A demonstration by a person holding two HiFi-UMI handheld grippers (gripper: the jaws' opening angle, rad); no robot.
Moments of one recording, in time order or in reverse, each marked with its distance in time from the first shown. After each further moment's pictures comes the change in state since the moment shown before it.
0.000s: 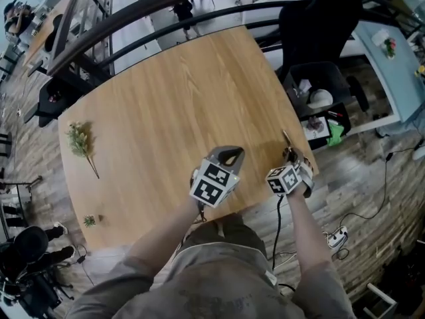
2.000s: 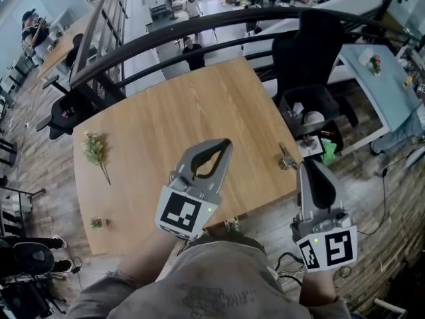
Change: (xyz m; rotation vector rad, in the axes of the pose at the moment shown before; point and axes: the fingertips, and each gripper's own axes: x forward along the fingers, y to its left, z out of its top) left arm -0.225 -0.058 0.169 0.229 -0.547 0.188; right arm -0.434 -0.147 0.133 0.643 -0.994 0.219
